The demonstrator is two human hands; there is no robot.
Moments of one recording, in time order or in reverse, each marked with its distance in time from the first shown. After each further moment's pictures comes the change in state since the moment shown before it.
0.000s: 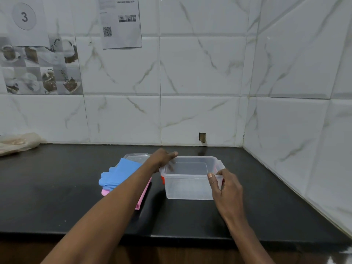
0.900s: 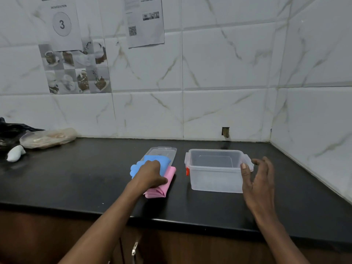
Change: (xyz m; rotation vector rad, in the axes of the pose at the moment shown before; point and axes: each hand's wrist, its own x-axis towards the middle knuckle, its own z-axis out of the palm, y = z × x) left_hand -0.113 -0.073 -0.047 0.711 0.272 -0.024; right_hand -0.005 -0.011 -0.009 0.096 0.070 0.012
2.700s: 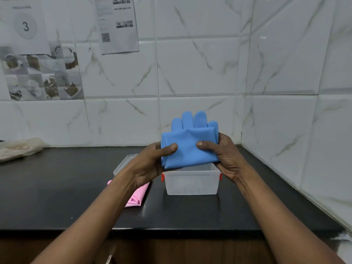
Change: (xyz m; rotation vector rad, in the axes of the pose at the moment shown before) left_hand -0.027 0.085 -0.065 -1.672 -0.562 0.427; right_hand 0.080 -0.068 -0.034 0.992 -0.626 0.284
